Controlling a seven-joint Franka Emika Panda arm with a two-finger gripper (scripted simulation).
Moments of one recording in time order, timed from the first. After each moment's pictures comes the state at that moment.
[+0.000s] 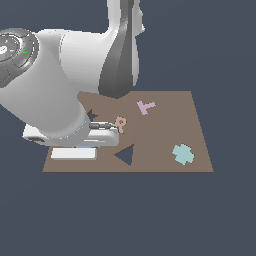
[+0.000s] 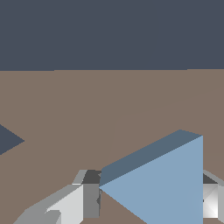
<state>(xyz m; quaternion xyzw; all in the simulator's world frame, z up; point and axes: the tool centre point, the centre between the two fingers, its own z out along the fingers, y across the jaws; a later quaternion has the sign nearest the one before) 0.073 -0.125 0.033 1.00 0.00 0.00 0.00</state>
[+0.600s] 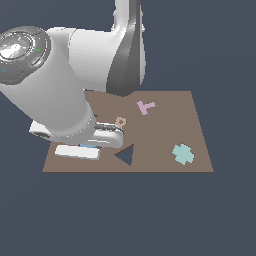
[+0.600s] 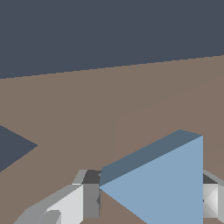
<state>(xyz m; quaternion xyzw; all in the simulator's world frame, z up) 0.069 -0.113 0.034 1.00 -0.05 0.00 0.00</state>
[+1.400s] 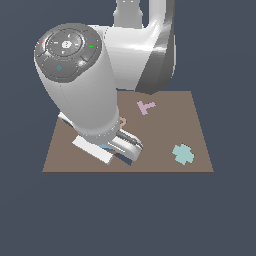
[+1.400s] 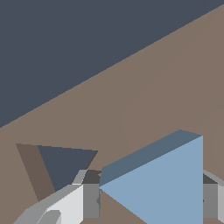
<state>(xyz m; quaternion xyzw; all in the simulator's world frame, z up) 0.070 -0.061 0.037 0.97 -0.25 0.00 0.00</state>
